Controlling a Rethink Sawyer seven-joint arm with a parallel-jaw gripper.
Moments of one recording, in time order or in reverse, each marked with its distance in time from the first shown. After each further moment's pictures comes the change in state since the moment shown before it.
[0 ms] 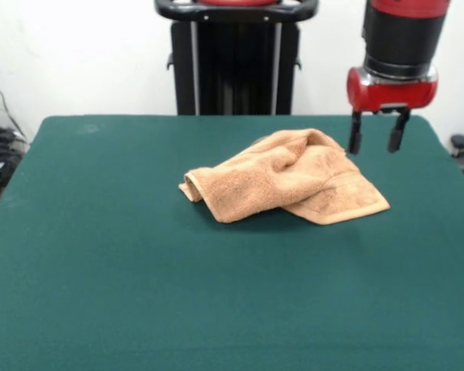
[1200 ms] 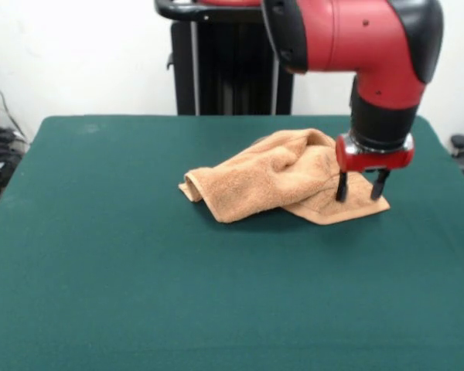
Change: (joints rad) arm 0.012 0.252 -0.005 -0.069 0.010 -0.110 0.000
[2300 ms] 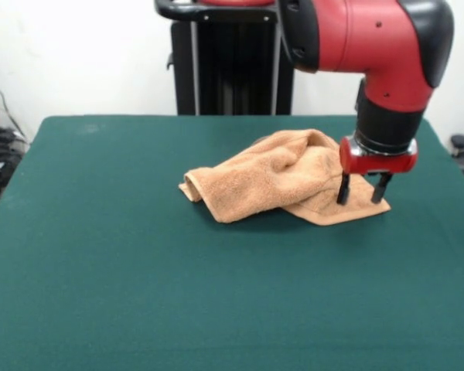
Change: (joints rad) arm 0.077 0.018 -0.075 -0.022 0.057 -0.006 0.000
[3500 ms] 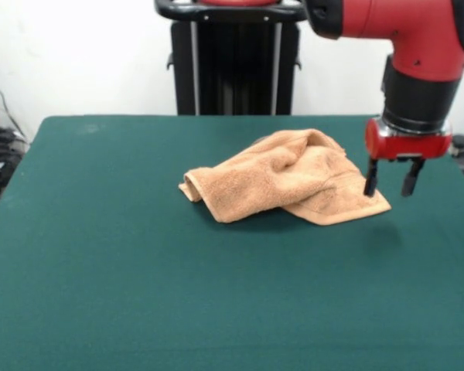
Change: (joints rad) arm 0.041 -0.084 -0.016 -0.007 0.066 0.000 0.000
